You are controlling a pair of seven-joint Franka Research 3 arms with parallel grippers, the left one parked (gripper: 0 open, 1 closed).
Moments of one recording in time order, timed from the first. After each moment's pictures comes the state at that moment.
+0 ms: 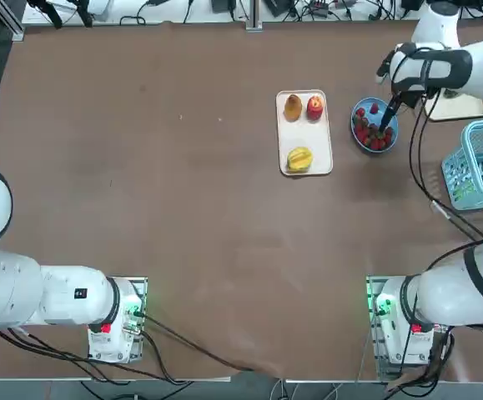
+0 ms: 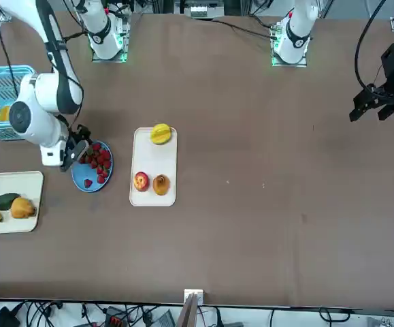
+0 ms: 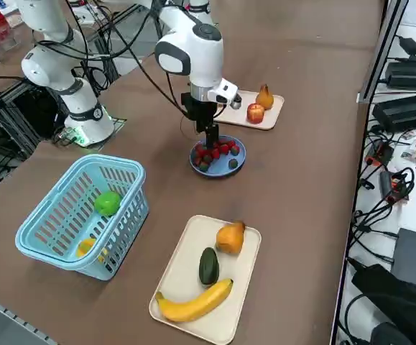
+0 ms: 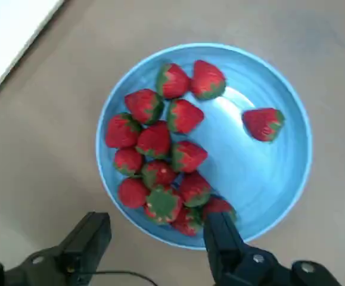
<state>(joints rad) 0.10 0.22 -0.08 -2.21 0.01 2.30 -0.88</state>
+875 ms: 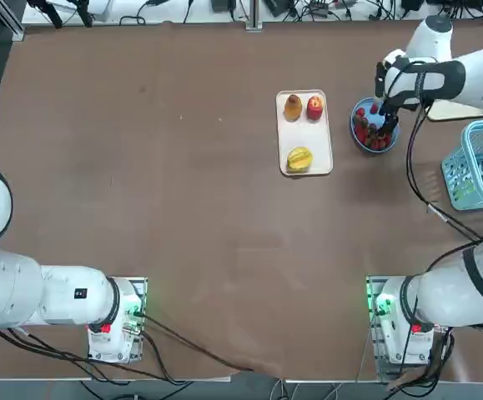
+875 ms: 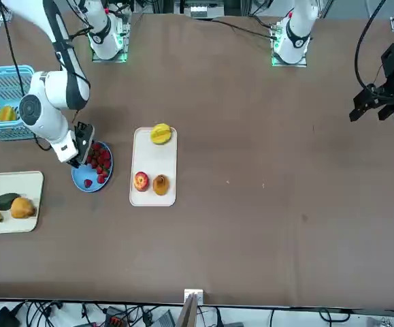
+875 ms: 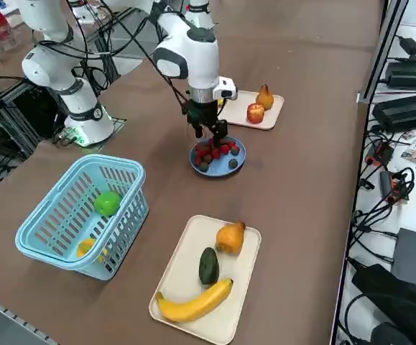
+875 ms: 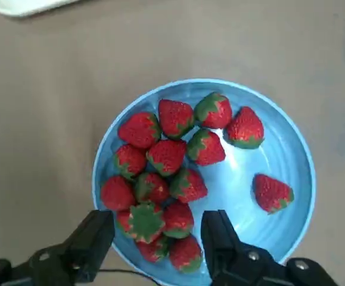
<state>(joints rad) 0.11 0.23 -0.08 -2.26 0.01 2.44 -1.37</state>
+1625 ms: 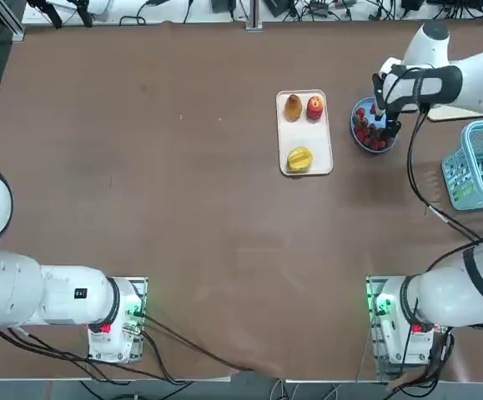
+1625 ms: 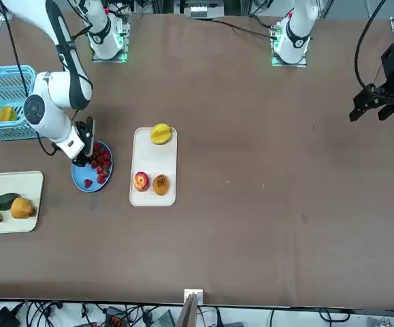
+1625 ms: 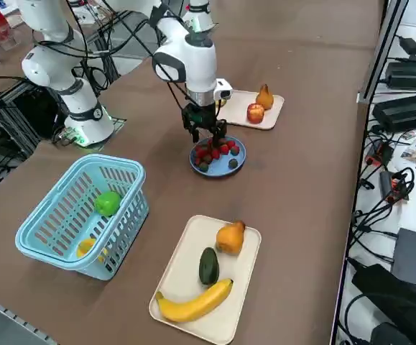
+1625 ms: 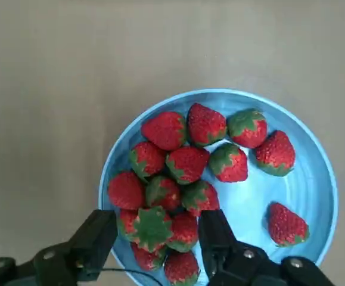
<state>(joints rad) 0.11 0.24 -0.08 -2.31 0.01 2.50 -1.57</state>
